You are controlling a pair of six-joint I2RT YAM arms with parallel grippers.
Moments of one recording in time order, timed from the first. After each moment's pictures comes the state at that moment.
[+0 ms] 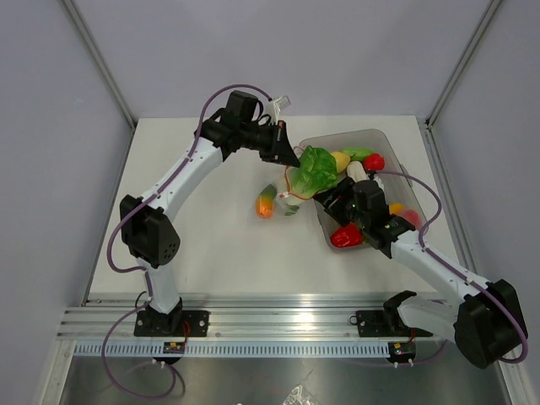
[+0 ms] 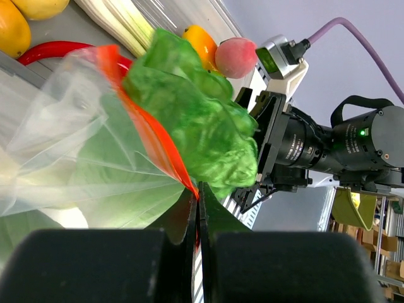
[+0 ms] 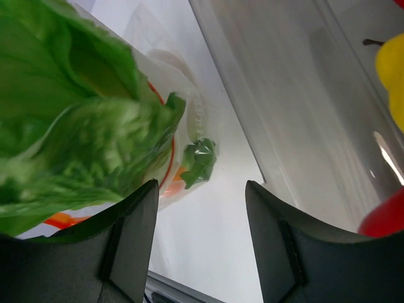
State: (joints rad) left arm -0.51 1.87 1.87 -0.65 0.79 -0.39; right arm 0.48 1.10 0.67 -0.11 0.03 1.12
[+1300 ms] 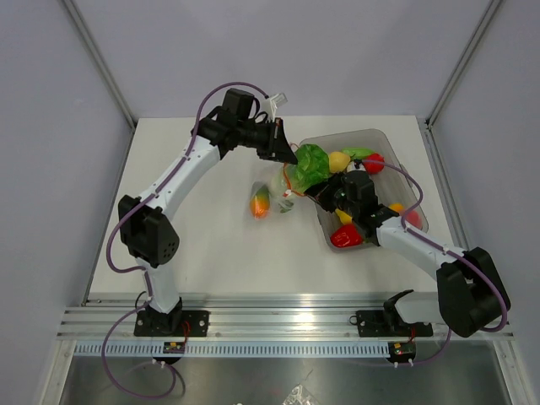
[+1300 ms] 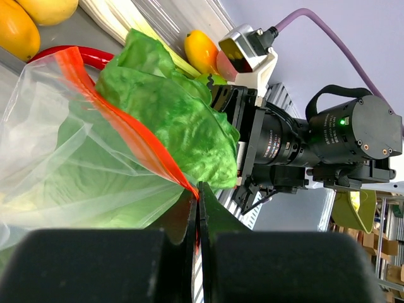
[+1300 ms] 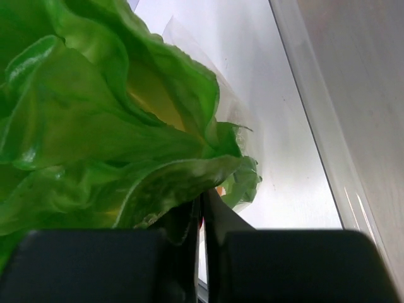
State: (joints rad) left arm -0.50 1.87 1.88 -0.66 0.80 -0.39; right arm 0.47 1.31 0.71 0.20 -0.10 1.18
